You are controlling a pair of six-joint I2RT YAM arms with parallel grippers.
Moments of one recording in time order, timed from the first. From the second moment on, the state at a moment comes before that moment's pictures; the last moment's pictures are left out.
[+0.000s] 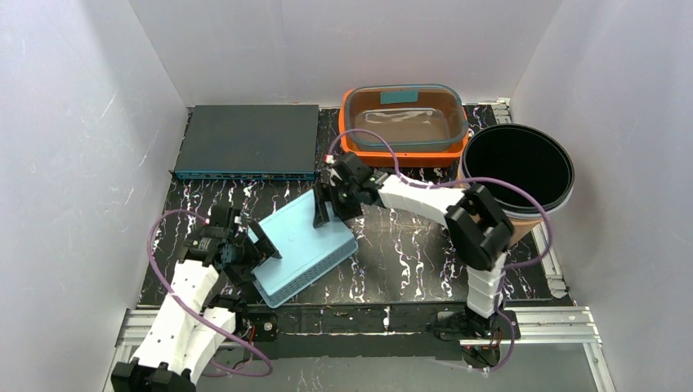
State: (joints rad) left arm -0.16 0.80 0.68 -1.07 0.14 -0.79; right arm 0.87 1.84 1.29 -0.37 -0.32 0.57
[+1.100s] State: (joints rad) left arm -0.17 0.69 1.01 -1.18 0.10 -0.73; right arm 0.92 1.55 1.00 -0.25 -0.09 0.72
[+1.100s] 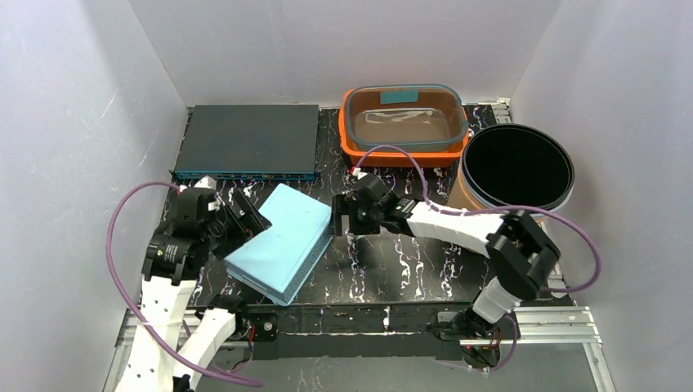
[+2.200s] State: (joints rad) left arm -0.17 0.75 1.07 -1.08 0.14 -0.68; right arm 1.01 1.65 1.33 -0.35 0.11 0.67
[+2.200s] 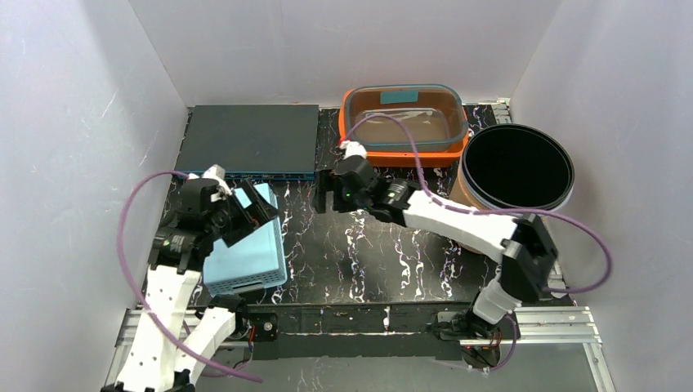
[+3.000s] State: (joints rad) left arm -0.62 1.41 0.98 -0.86 -0.08 -0.83; right arm 1.01 1.19 1.12 -0.34 0.44 0.70
